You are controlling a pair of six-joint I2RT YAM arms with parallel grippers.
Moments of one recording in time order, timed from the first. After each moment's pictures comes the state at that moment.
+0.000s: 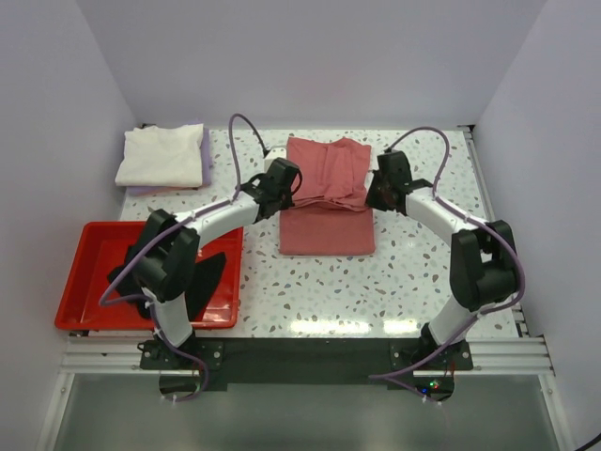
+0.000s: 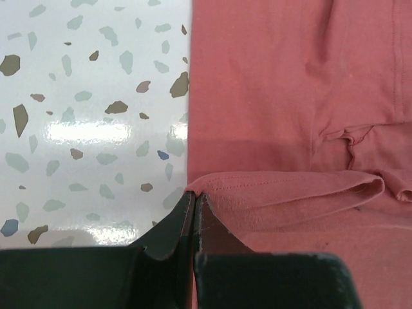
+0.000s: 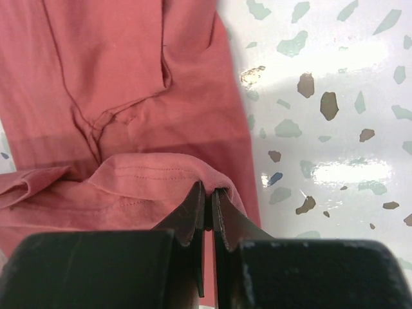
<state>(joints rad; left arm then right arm) -0.62 1.82 1.28 -0.27 -0.40 -0.55 0.29 1.67 1.14 -0.33 0.10 0.54</state>
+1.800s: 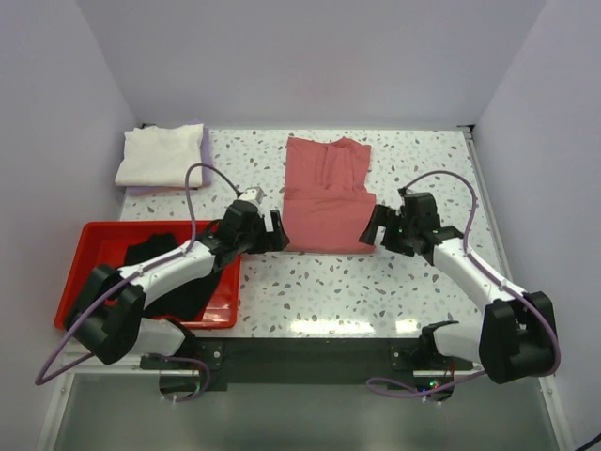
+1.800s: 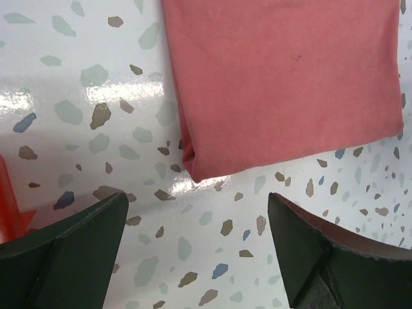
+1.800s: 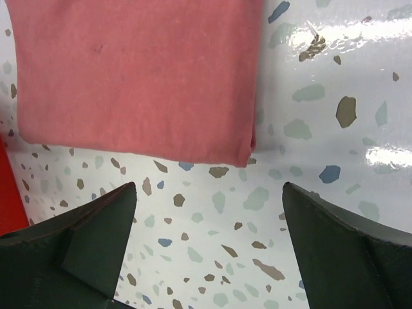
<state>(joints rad) -0.58 1.35 0.70 -0.09 -0.03 -0.61 0.23 1.24 0.72 -0.36 -0.18 0.50</state>
